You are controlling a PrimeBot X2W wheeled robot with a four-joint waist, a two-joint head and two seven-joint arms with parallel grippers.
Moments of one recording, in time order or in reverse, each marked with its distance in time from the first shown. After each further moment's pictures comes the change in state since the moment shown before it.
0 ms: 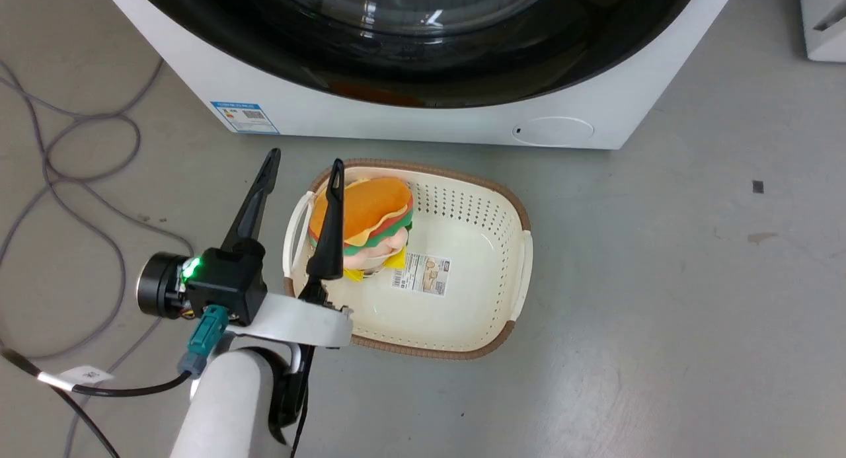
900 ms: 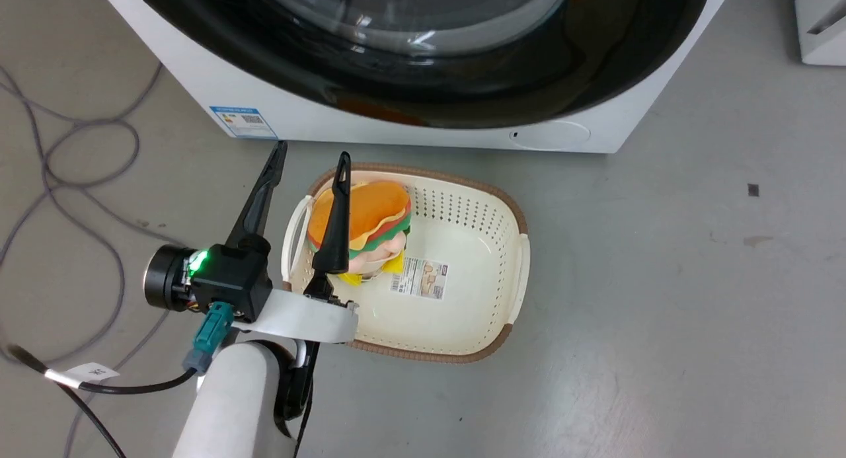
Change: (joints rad) left arm -0.031 0.000 -0.016 0.036 -0.008 -0.001 -0.043; right arm -0.121 -0.018 0.187 0.085 0.140 0.000 0.330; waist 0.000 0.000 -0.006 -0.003
